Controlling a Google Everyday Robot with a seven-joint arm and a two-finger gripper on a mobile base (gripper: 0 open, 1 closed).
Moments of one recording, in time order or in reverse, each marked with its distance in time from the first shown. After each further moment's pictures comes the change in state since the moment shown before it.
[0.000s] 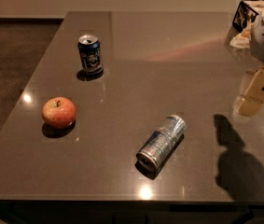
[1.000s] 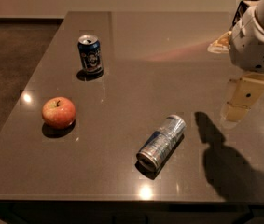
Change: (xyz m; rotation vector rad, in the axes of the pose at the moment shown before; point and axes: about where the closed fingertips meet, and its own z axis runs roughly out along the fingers) arm -0.025 0.009 0.021 -0.040 -0.044 -0.153
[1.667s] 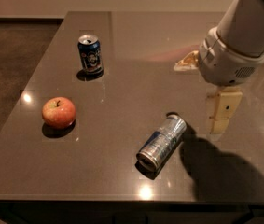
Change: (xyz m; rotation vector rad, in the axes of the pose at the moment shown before) arm -0.033 0.019 0.039 -0.140 -0.050 -0.262
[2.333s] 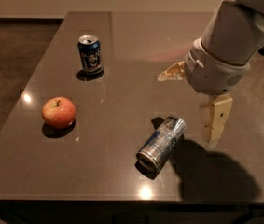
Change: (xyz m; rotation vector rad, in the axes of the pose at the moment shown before) arm -0.023 0.011 0.017 -0.061 -0.022 -0.221
